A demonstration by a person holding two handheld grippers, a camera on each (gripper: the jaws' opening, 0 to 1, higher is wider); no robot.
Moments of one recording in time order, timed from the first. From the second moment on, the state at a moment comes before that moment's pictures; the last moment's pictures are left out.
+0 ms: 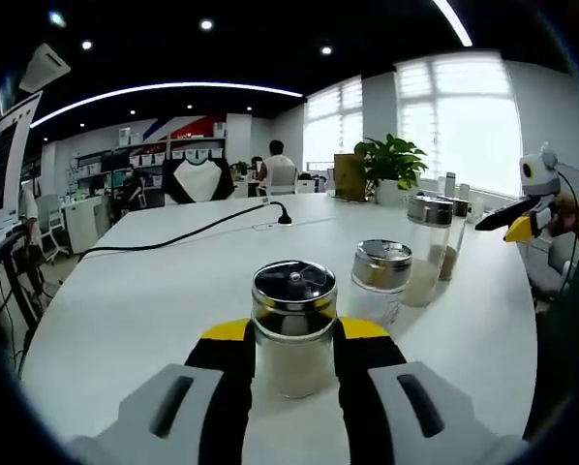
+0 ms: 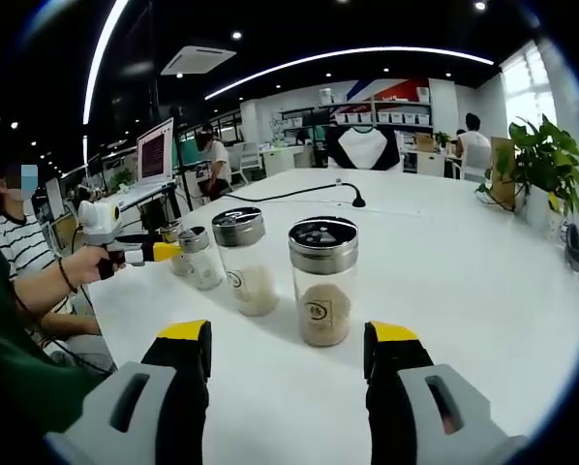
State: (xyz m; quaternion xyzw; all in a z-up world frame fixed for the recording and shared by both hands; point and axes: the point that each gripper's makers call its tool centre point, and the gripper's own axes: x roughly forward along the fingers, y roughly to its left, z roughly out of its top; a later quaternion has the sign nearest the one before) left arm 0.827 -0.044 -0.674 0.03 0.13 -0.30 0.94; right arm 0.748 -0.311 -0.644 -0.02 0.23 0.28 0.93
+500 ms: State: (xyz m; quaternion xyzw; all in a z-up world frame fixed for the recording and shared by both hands) left arm 0.825 -0.050 -0.673 0.04 0.13 -0.37 0.92; right arm 0.748 -0.309 -0.640 -0.02 0.23 0.28 0.93
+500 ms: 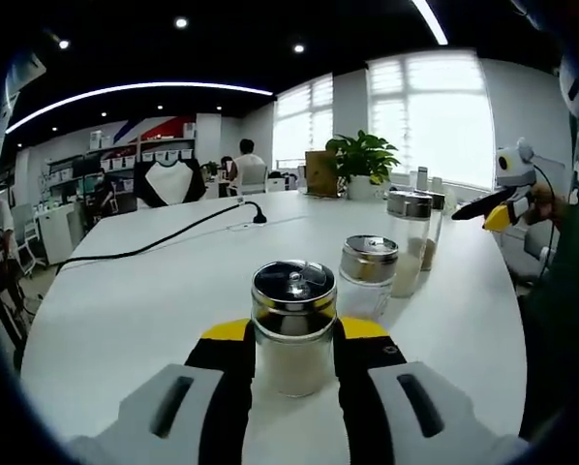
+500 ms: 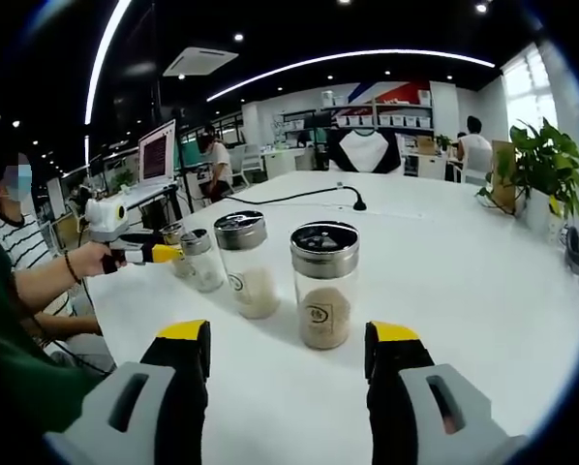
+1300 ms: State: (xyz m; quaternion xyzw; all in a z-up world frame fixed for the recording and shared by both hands) left arm 0.823 -0.052 -0.674 0.05 0.13 -0.44 0.89; right arm 0.745 -0.304 -0.638 -0.04 0.22 0.29 0.93
